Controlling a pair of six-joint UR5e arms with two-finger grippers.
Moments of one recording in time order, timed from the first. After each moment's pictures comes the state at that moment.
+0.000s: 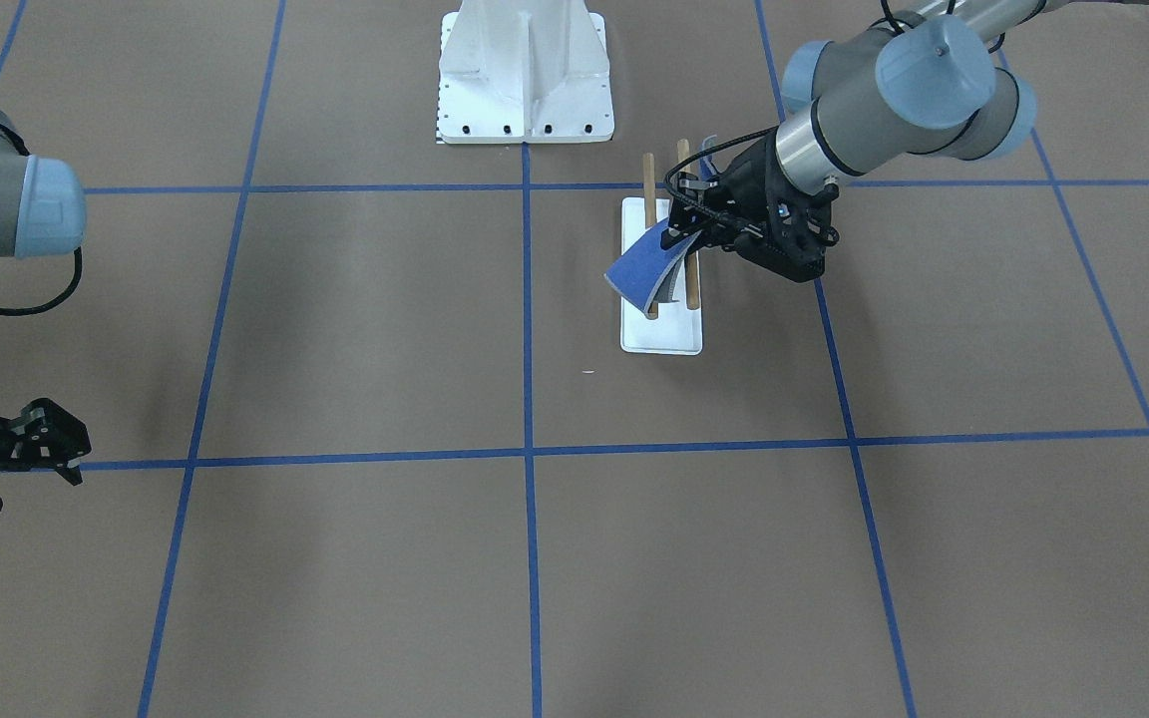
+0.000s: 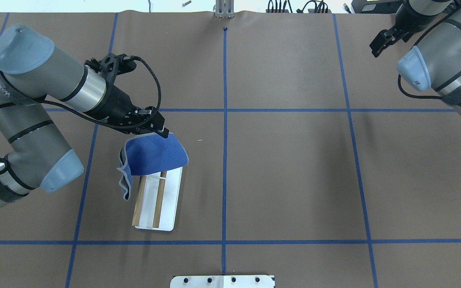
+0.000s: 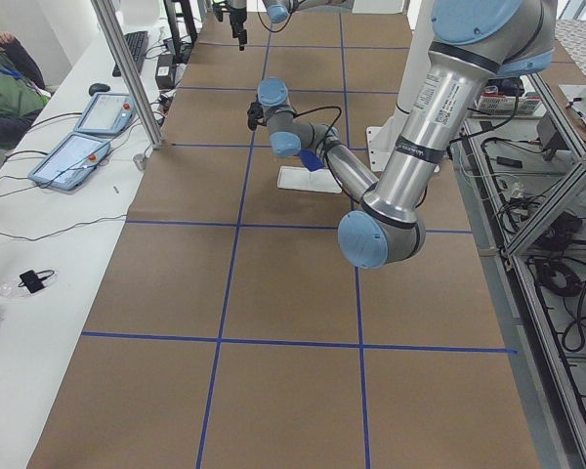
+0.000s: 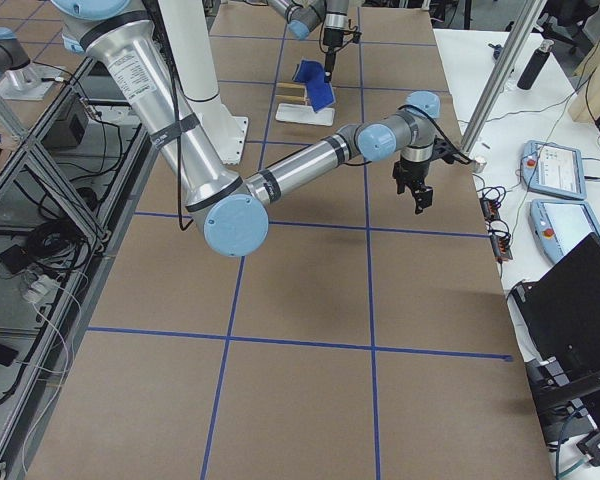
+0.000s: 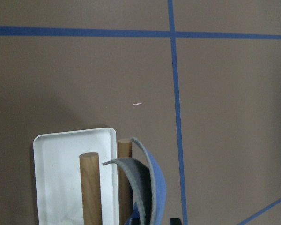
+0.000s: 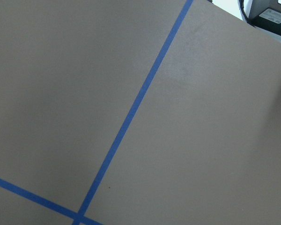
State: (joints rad) left arm -0.78 -2.03 -1.77 -2.10 -2.35 -1.17; right arm 1.13 -1.03 1.51 -1.59 2.10 0.17
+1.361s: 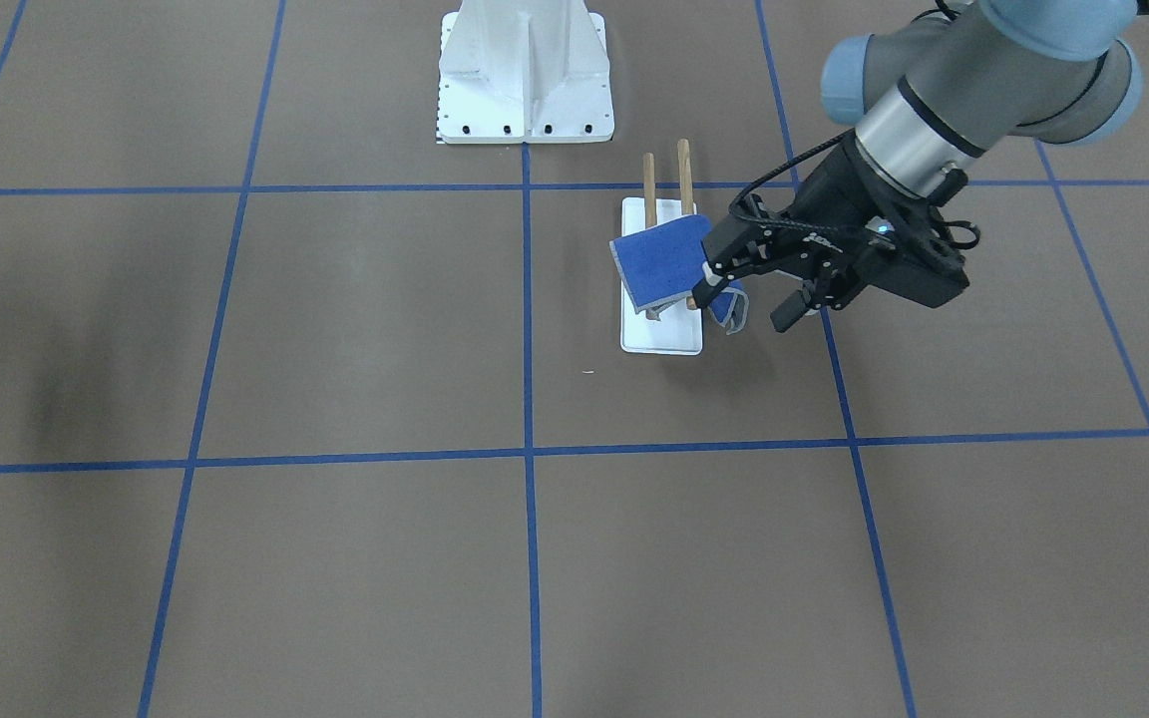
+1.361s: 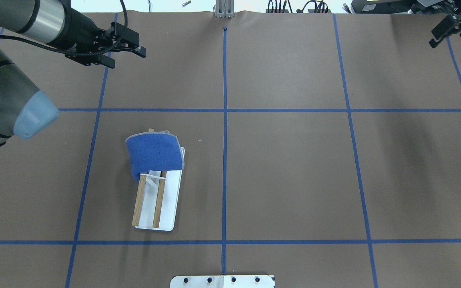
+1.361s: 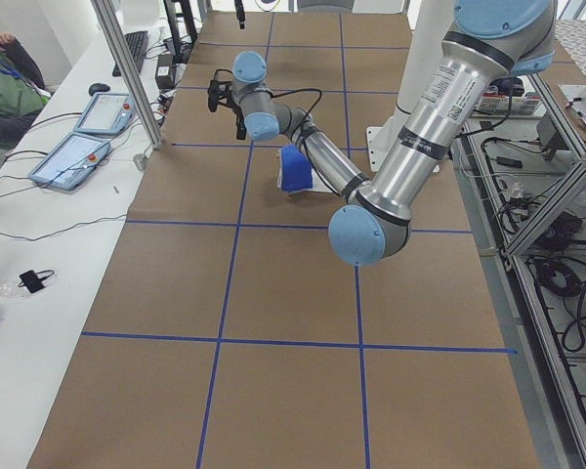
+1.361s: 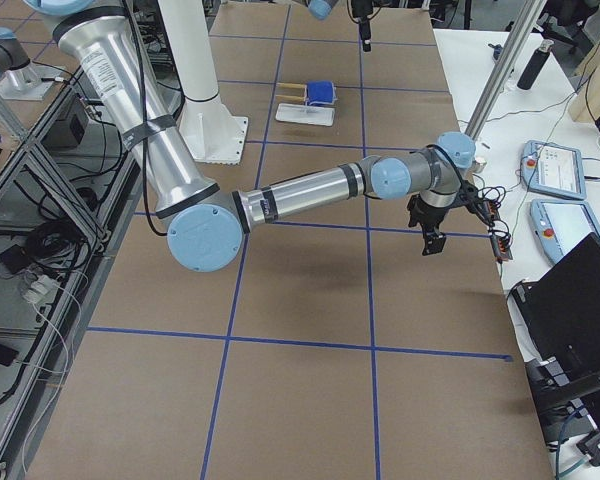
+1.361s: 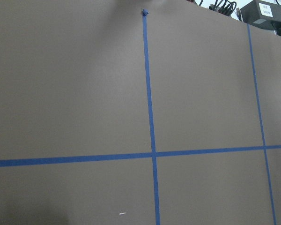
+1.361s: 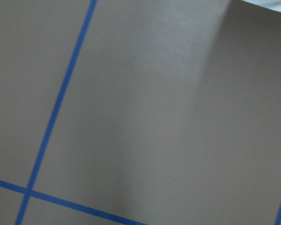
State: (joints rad) left arm -1.00 -2.08 -1.76 -2.01 -2.24 -1.16; right arm 1.38 -1.12 1.38 -1.60 2.29 0.06
